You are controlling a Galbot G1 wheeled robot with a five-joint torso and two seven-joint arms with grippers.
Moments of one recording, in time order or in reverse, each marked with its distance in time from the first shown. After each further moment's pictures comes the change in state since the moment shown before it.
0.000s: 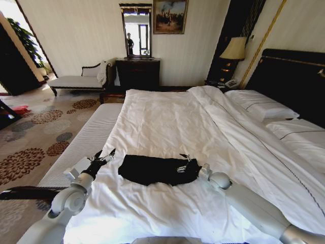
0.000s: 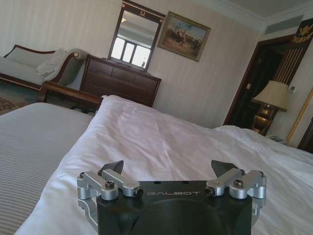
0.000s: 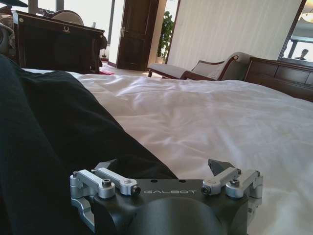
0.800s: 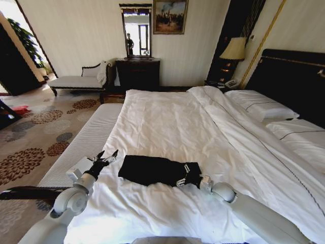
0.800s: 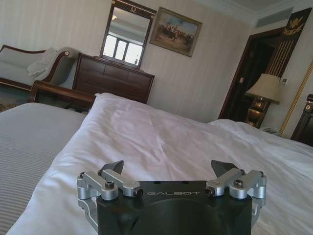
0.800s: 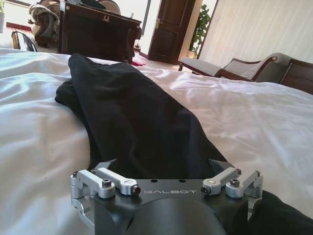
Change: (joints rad) left arm -0.009 -0.003 0.038 0.013 0.050 -0.010 0.018; right arm -0.256 -0.119 0.099 0.229 -0.133 0.016 -0.005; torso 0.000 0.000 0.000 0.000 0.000
